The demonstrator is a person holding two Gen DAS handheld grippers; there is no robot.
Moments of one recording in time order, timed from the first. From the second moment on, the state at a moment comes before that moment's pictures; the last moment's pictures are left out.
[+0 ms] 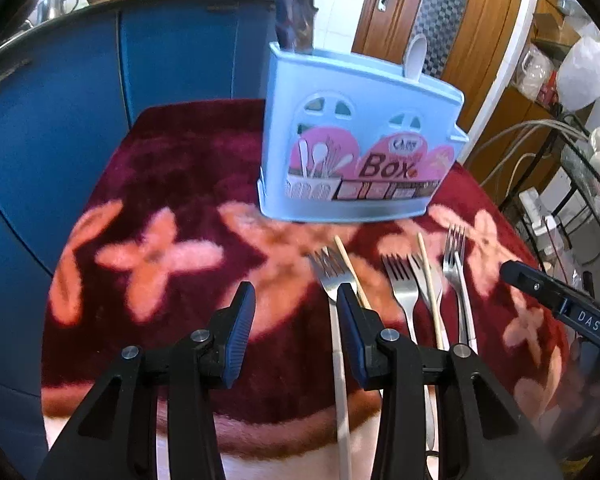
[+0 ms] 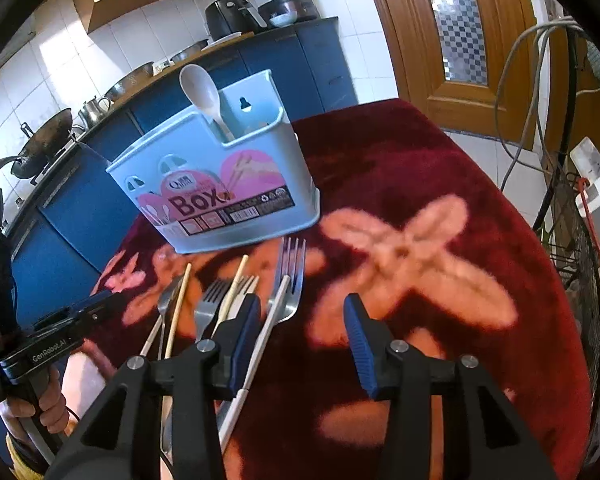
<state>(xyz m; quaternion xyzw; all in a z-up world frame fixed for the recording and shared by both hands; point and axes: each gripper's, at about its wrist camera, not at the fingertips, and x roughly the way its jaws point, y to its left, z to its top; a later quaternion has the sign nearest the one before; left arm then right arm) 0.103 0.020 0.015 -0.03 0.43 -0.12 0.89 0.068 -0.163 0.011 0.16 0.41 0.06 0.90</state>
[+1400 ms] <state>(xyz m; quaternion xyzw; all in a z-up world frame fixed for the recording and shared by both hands) 0.125 -0.003 -0.003 0.01 0.45 -0.11 0.88 0.072 -0.152 -0.002 0.16 0.43 0.08 0.89</state>
